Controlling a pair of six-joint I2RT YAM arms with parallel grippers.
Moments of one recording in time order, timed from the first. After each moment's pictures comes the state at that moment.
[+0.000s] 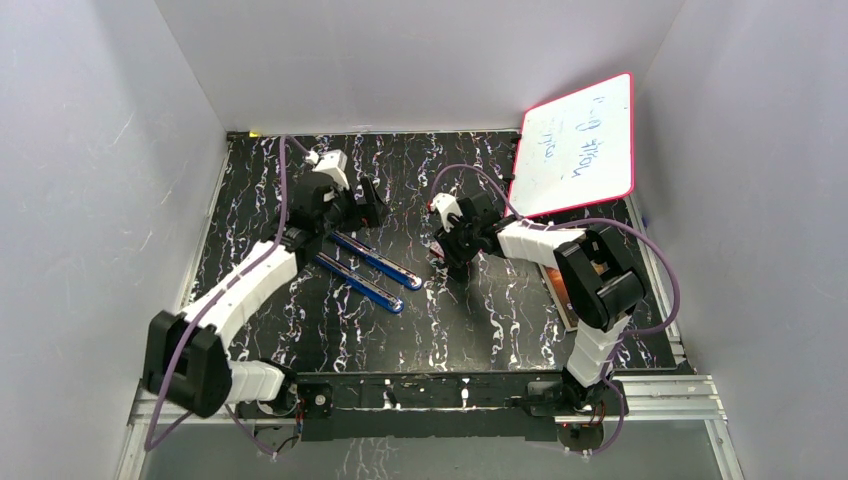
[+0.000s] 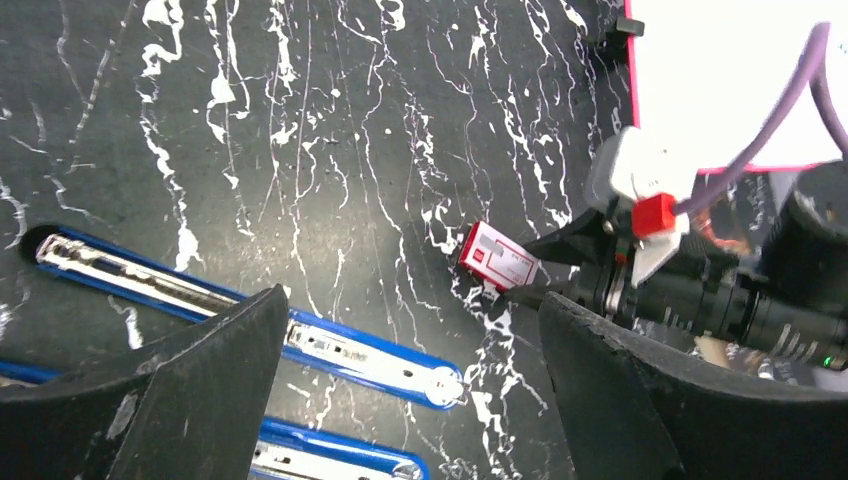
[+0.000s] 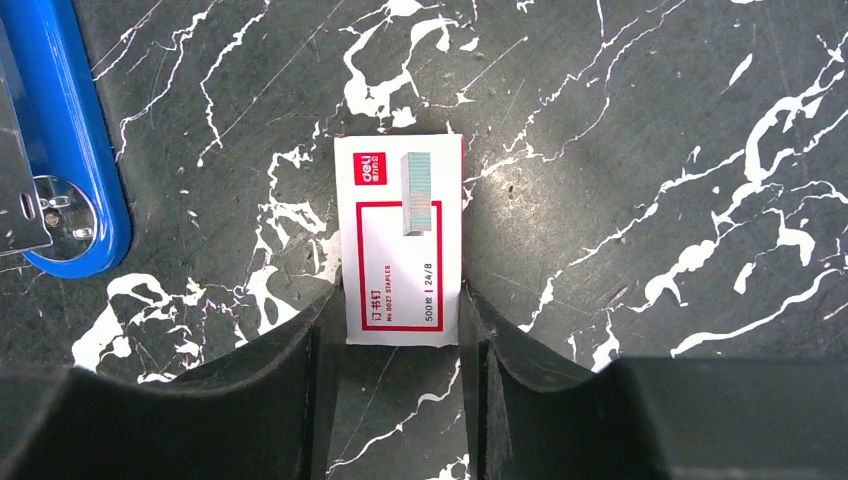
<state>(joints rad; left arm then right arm) -0.42 1.26 0.93 -0.16 0.04 -0.45 0.61 1.81 1.04 -0.14 -0.22 -0.23</state>
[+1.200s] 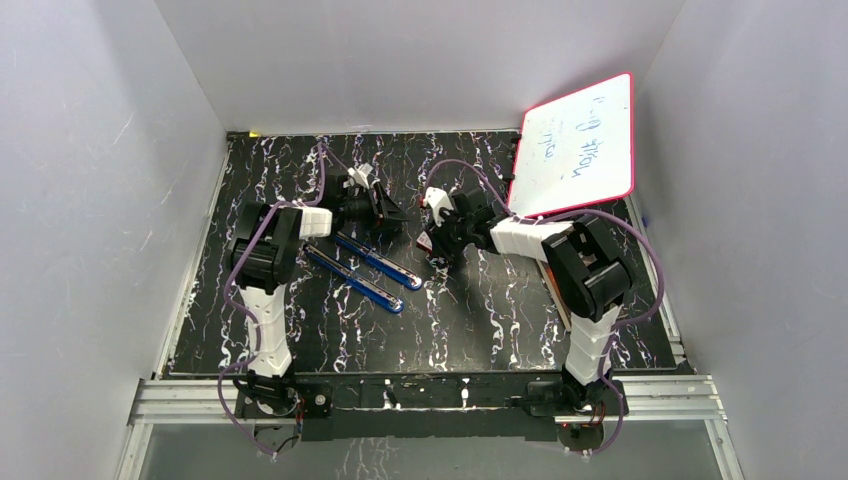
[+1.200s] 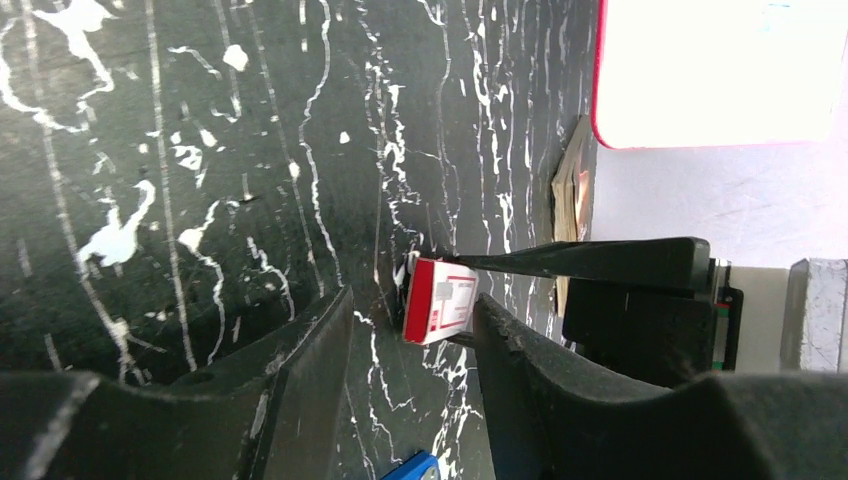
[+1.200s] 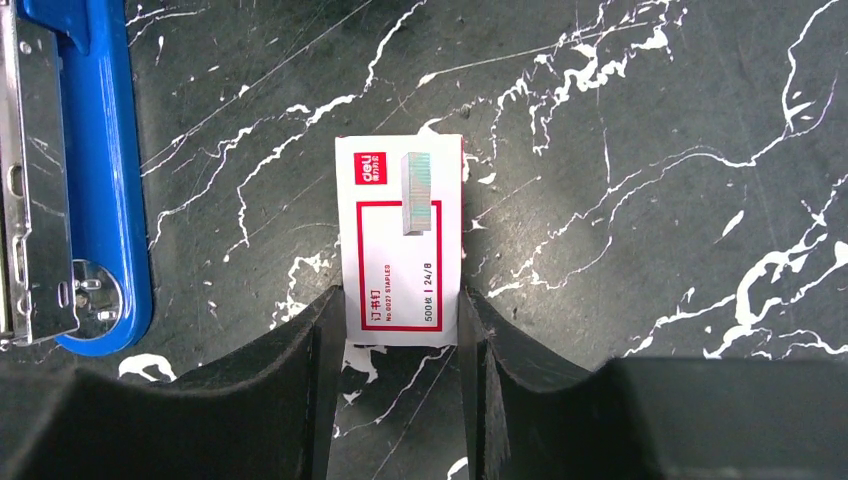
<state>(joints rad) -0.24 2.11 1.17 0.29 0.80 -0.74 0.61 1.89 1.10 -0.02 -0.31 -0.27</state>
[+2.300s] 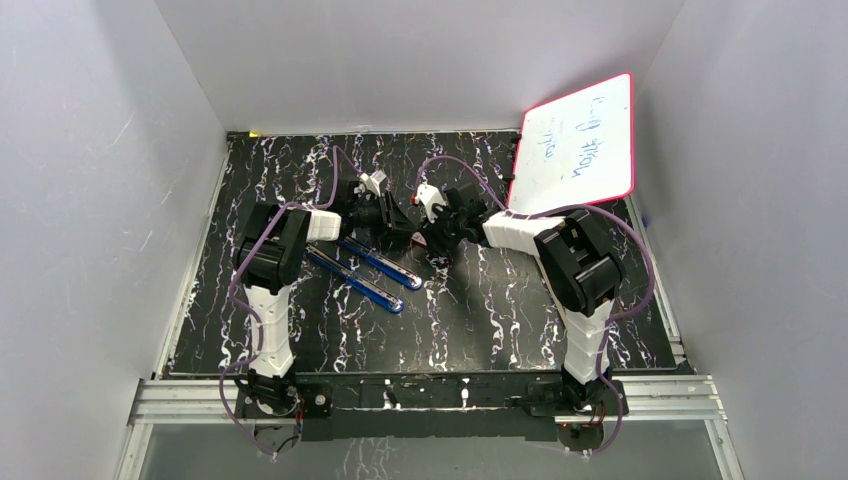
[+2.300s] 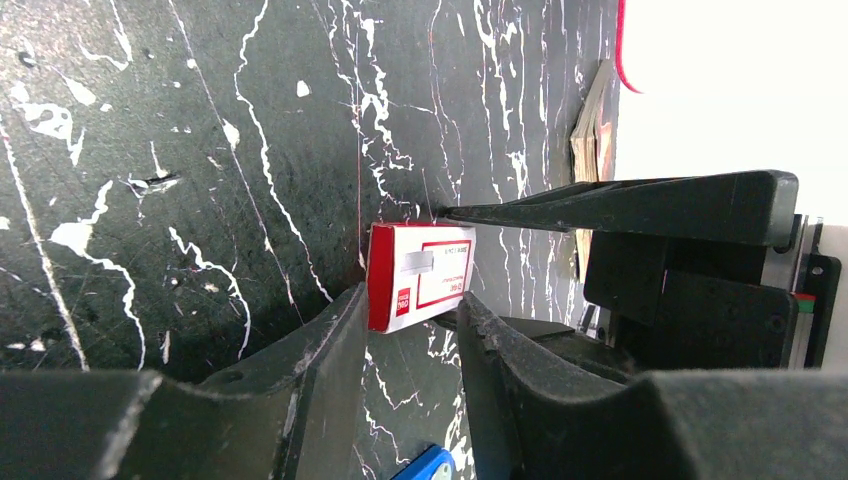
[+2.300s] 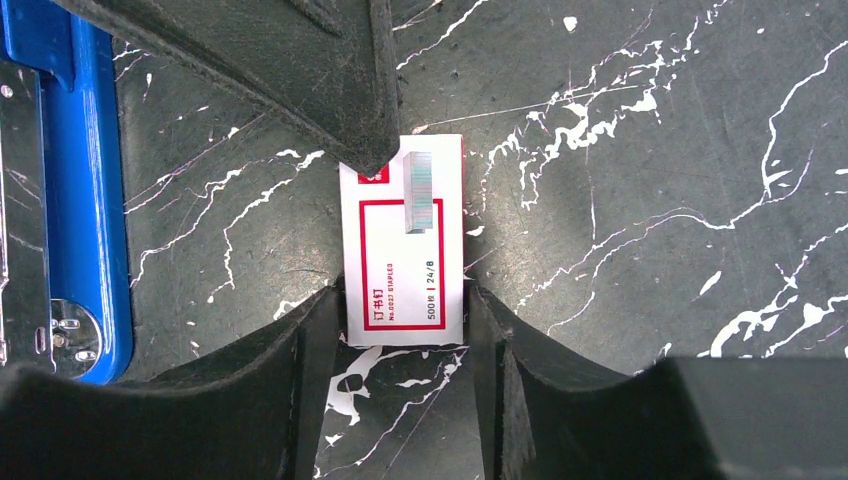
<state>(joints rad) -0.30 2.12 1.16 0.28 0.82 -0.68 0.62 1.96 1.20 -0.07 -0.30 -0.32</state>
